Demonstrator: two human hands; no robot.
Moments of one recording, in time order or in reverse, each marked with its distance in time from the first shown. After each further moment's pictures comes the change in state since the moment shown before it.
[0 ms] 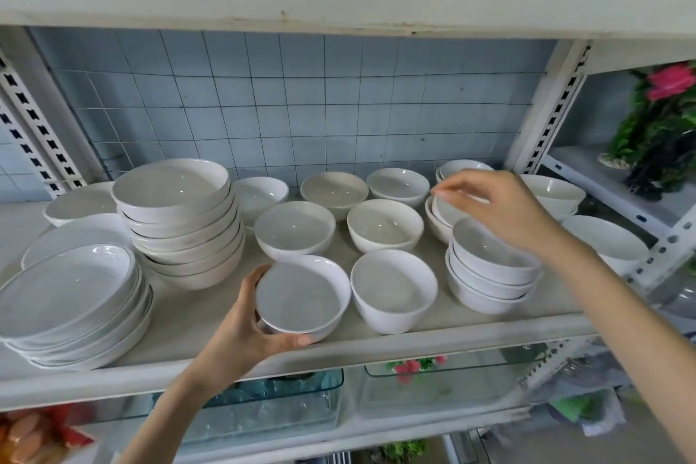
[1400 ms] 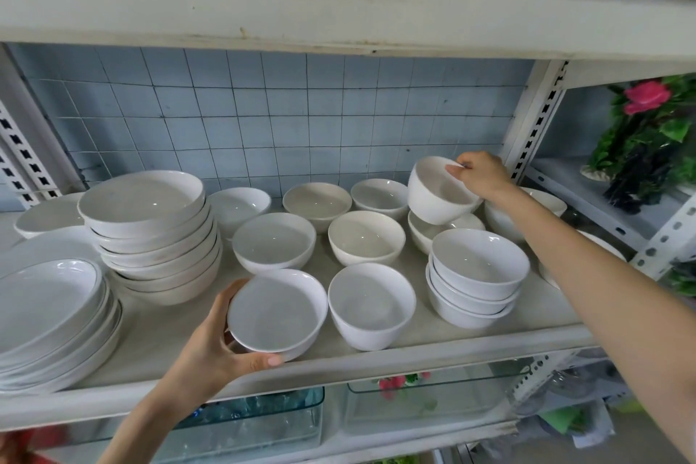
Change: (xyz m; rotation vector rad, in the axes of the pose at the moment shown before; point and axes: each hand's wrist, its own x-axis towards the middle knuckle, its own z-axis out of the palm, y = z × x) left_hand 0.000 -0.002 0.000 0.047 0.033 -0.010; right_hand 0.089 0.088 -0.036 -0.382 0.146 0.468
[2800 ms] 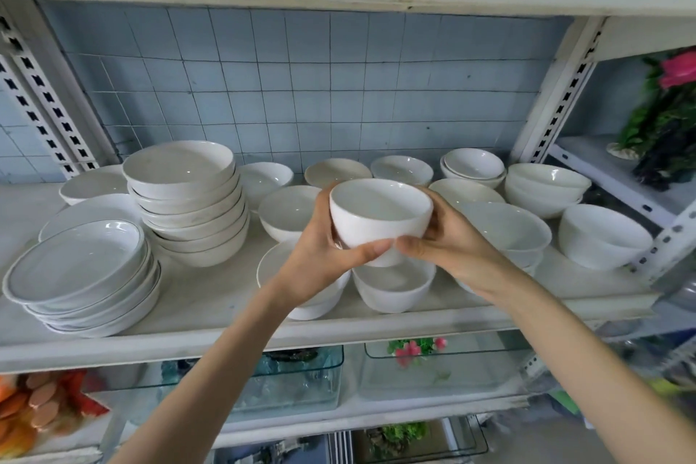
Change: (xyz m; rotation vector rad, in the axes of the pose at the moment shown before) left_hand 0.044 0.070 0.064 -0.044 -0.069 0.229; right_hand -0.181 -0.061 0.041 0.923 -0.518 -0.268
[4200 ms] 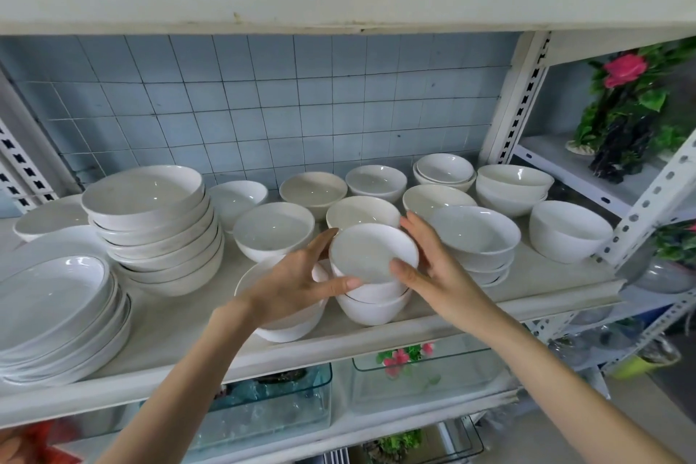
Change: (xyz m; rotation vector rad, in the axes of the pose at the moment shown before) left_hand 0.011 -0.018 -0.017 0.467 -0.361 -0.074; right_hand -0.026 0.033 -0.002 -0.234 0.207 -0.002
